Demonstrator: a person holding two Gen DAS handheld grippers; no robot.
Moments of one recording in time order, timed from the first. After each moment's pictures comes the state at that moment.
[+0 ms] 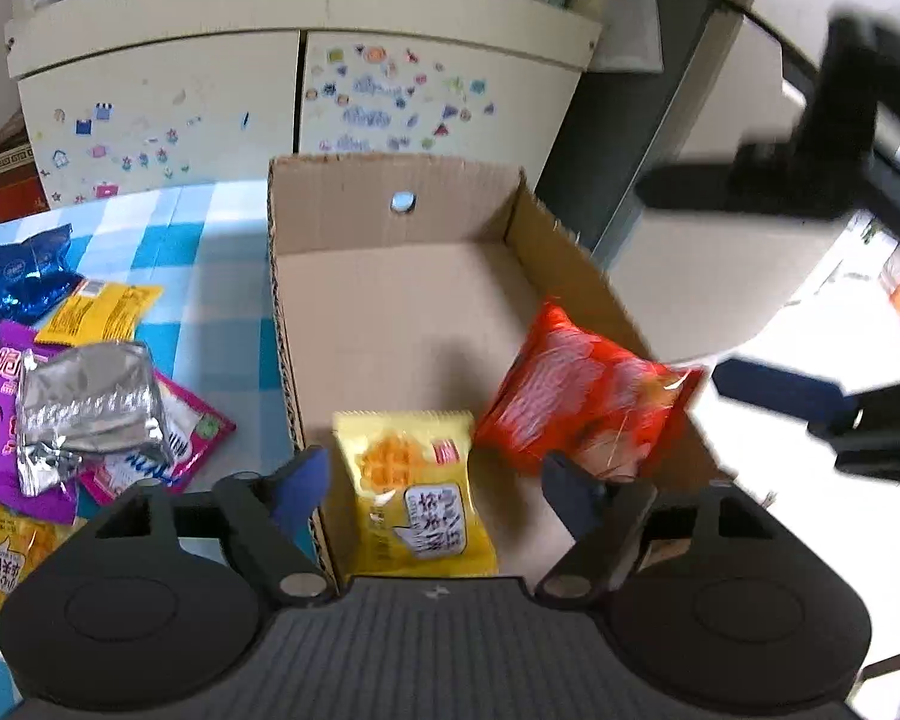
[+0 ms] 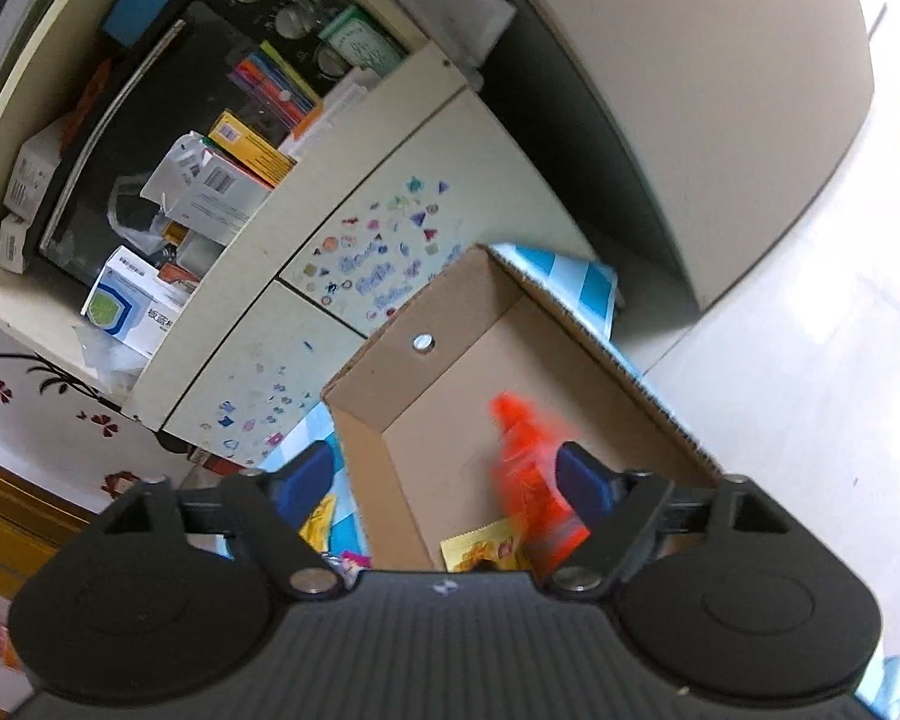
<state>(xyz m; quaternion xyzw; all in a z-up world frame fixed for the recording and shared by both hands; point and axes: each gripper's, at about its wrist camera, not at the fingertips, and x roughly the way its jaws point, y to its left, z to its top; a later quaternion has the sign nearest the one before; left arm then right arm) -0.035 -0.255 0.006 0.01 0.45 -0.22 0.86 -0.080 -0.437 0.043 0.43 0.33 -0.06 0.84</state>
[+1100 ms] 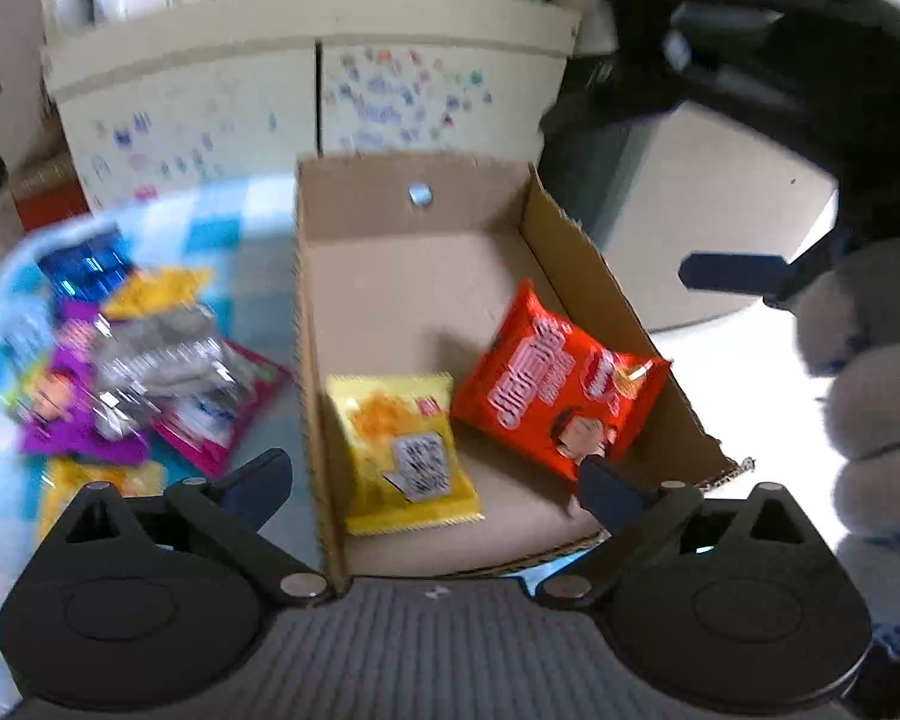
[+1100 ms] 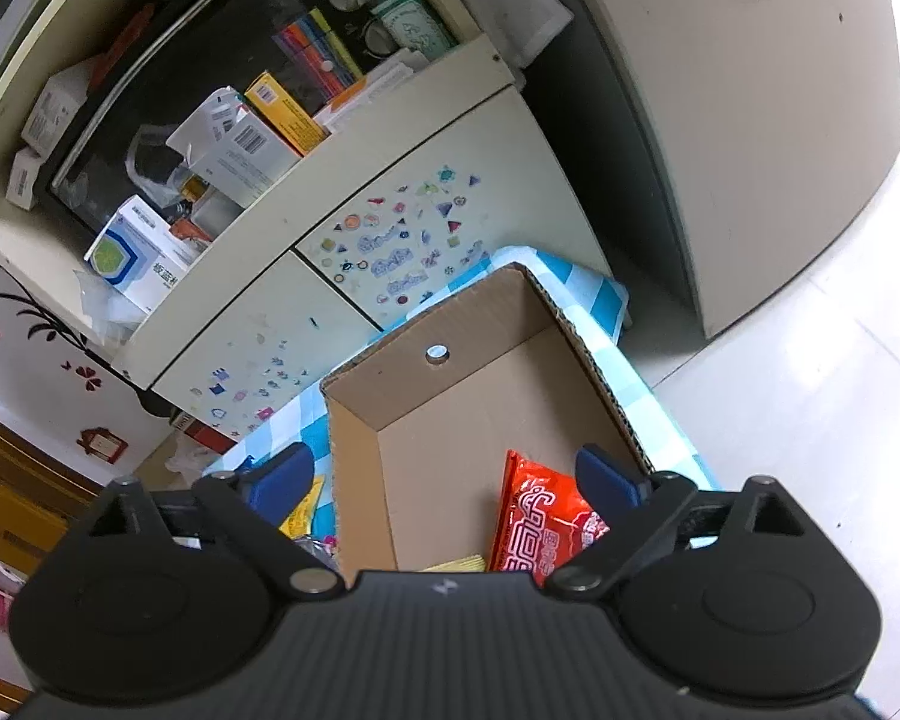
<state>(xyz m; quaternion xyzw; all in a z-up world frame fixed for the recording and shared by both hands) -0.081 -0.232 0.036 0.05 0.44 -0.21 0.87 -0.068 -0.416 0.051 0.36 0.34 -0.06 0.86</state>
